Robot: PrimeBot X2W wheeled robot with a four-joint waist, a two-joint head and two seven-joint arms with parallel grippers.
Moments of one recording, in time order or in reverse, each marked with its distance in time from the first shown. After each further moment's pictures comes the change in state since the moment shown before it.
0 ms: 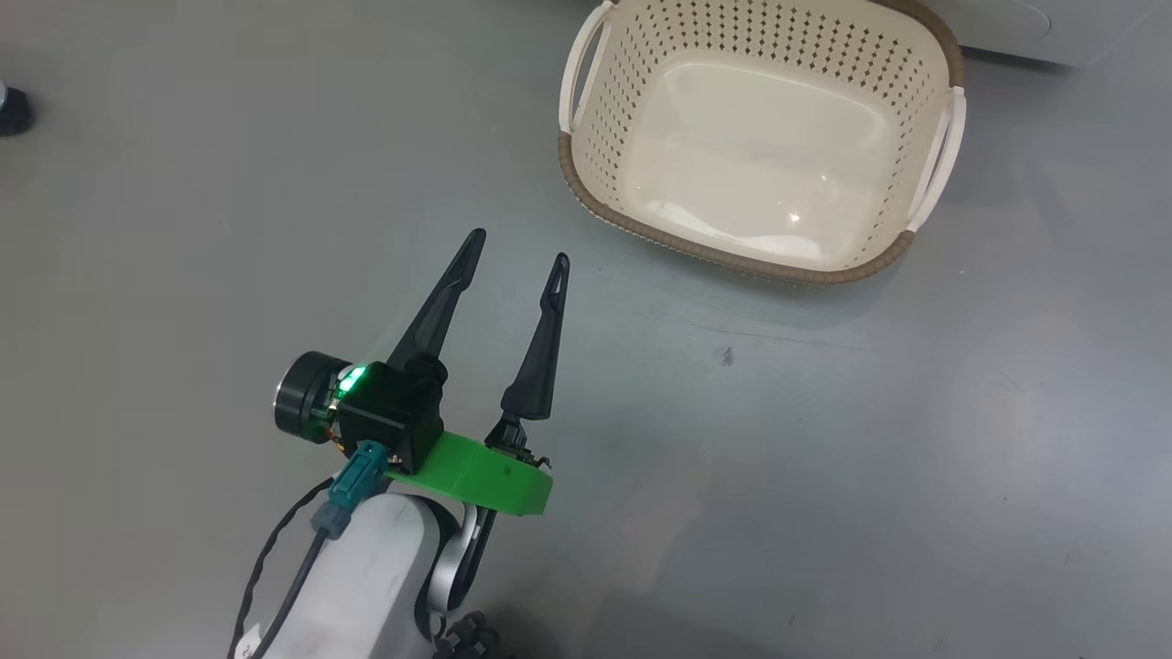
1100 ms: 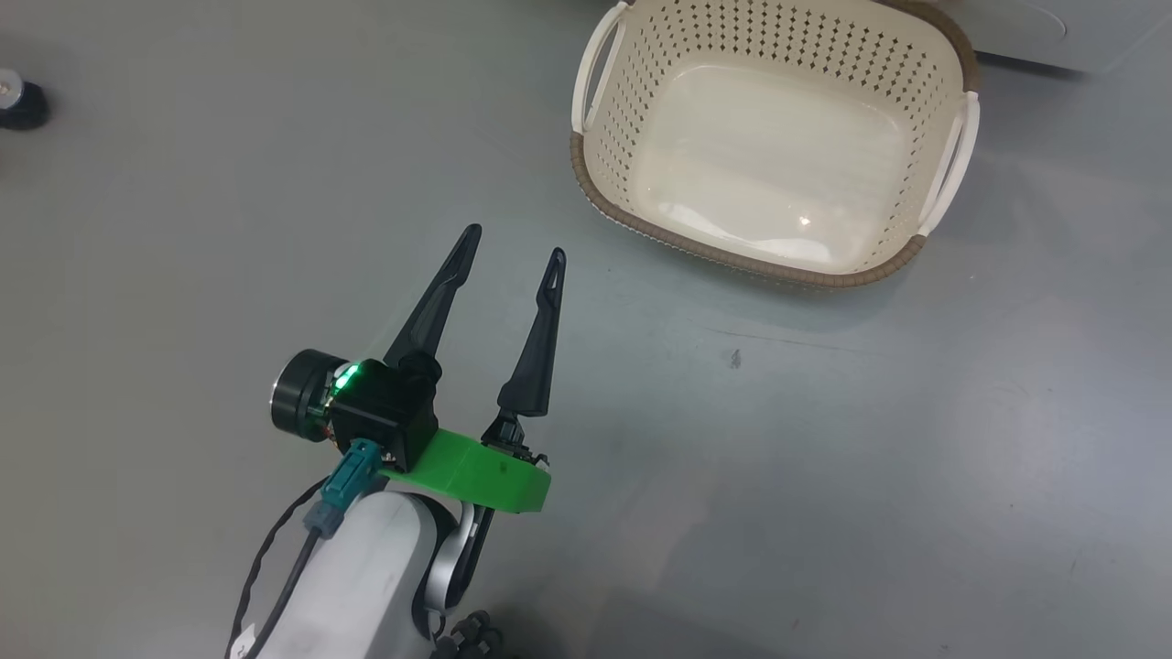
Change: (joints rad) left arm 0.000 0.000 0.011 -0.010 -0.009 0.000 0.000; right arm 0.002 -0.011 0.020 0.024 0.027 0.016 0.086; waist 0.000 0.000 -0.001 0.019
